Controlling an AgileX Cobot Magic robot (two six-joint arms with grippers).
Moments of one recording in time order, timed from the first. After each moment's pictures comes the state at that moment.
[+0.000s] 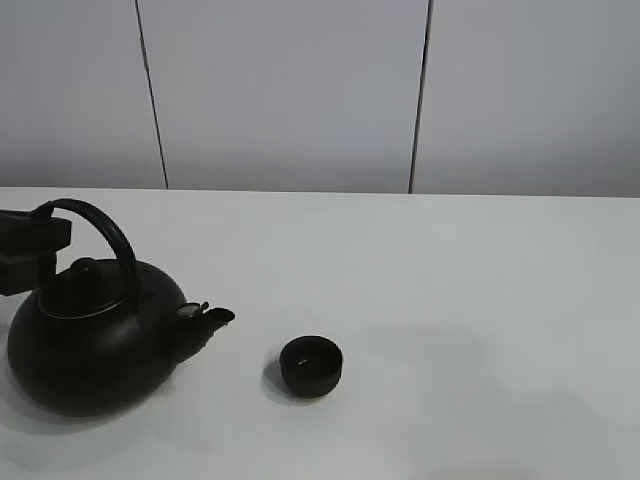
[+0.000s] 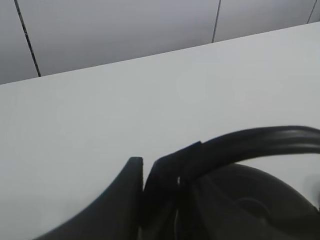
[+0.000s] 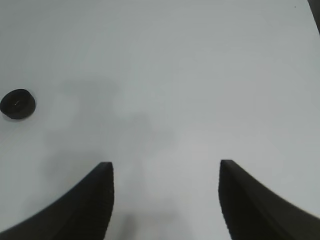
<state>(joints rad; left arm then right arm) -0.03 1.76 -0.32 0.54 -1.10 -0.10 -0.05 0.08 -0.47 0.08 1.08 -0.08</state>
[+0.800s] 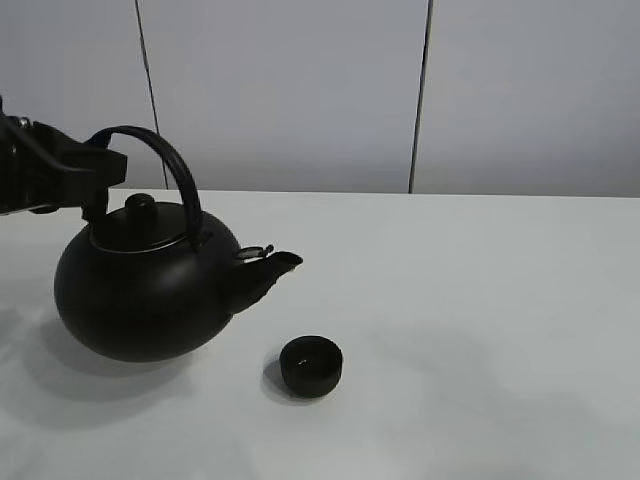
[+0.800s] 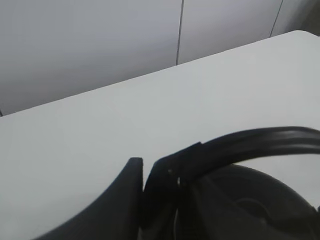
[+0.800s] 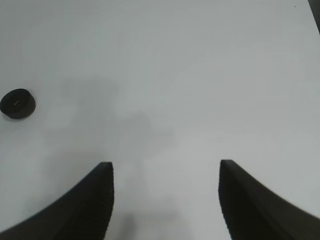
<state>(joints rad) -0.27 1.50 -0.47 0.51 -0.69 -0.29 -0.05 0.08 -0.47 0.08 1.08 -0.08</state>
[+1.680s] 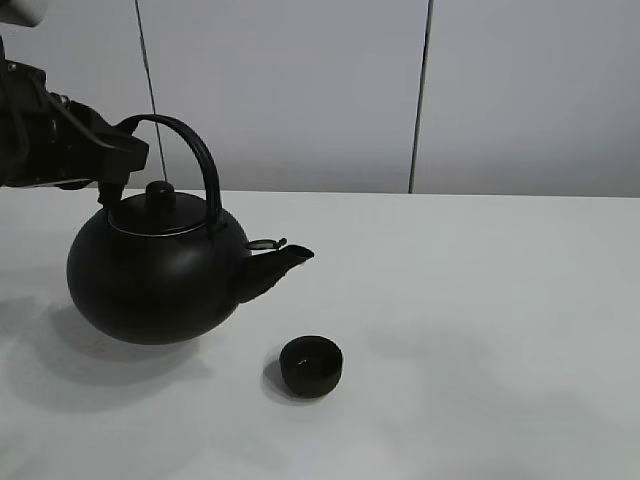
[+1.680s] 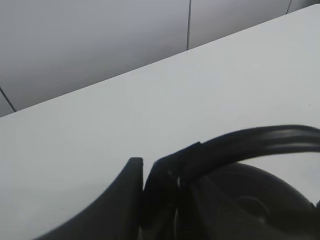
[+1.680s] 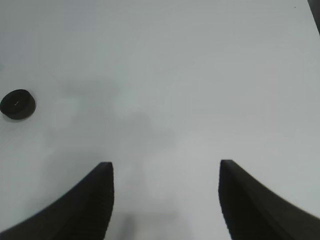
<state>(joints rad) -0.34 1.50 -0.60 0.49 -0.46 -0.28 -0.05 0.08 -0.47 0.08 1.08 -0.08</state>
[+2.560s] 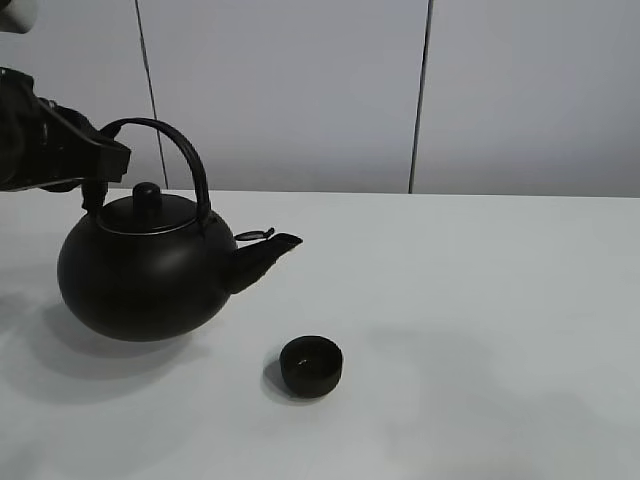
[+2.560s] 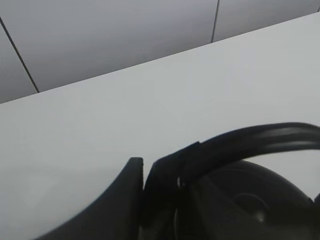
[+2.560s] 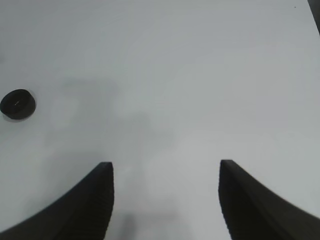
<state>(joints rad) -0.35 1.50 -0.60 0.31 -0.40 -0.18 -0.05 0.08 -0.47 0.08 1.08 -0.08</state>
